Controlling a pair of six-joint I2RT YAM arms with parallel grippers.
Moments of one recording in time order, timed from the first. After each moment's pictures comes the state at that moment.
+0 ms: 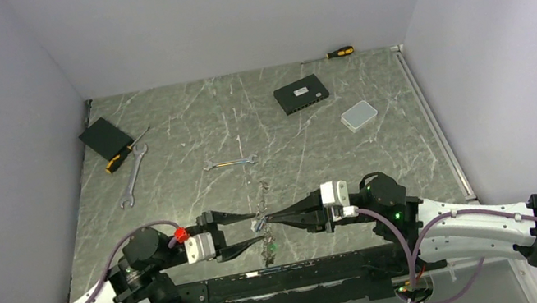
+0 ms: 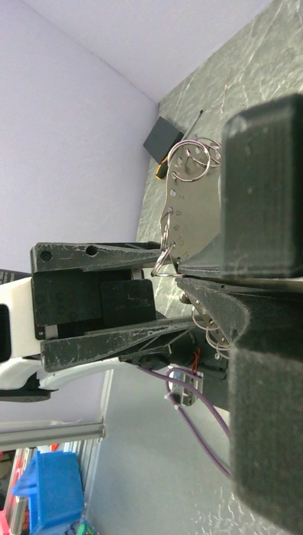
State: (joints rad) left arm -1.08 0.40 0.40 0.18 0.40 0.21; right arm 1.19 0.75 0.46 0.58 -0.37 -0.15
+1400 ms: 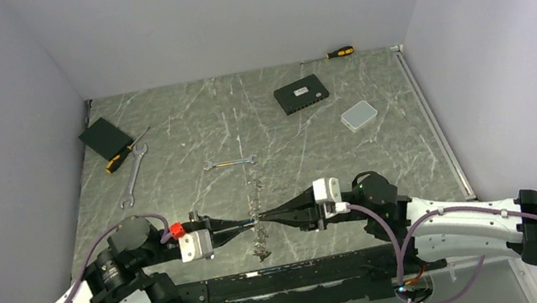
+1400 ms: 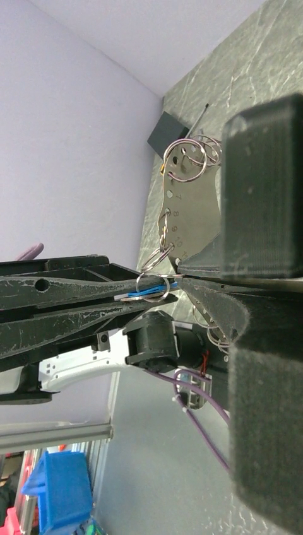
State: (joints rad) left arm -1.08 0.46 0.66 -0.16 0.42 0.30; right arm 1.17 0.84 0.45 0.71 -0.39 -0.12
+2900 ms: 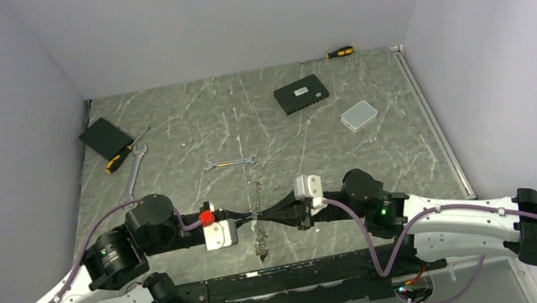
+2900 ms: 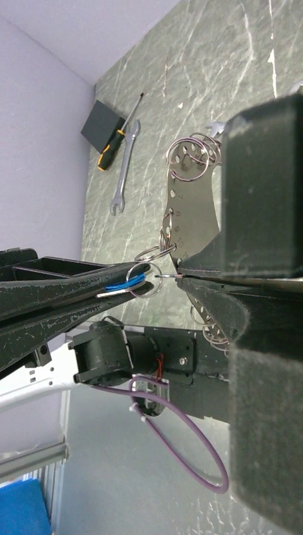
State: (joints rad) left arm -1.08 0.64 0.85 -0.45 0.34 0.47; right arm 1.15 0.88 0.49 0.50 -0.34 -0.11
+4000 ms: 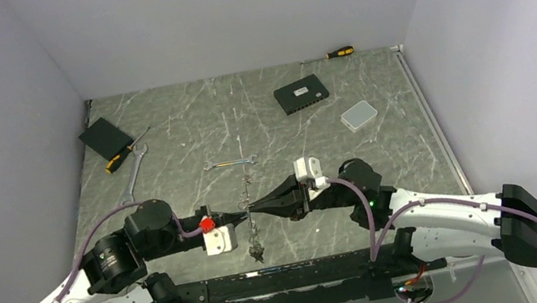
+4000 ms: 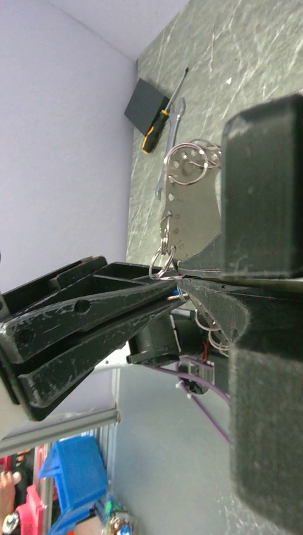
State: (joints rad) left arm -1.09 0.59 0.82 -0.51 0.26 0.56; right arm 1.06 0.99 0.53 0.75 -0.50 0.03
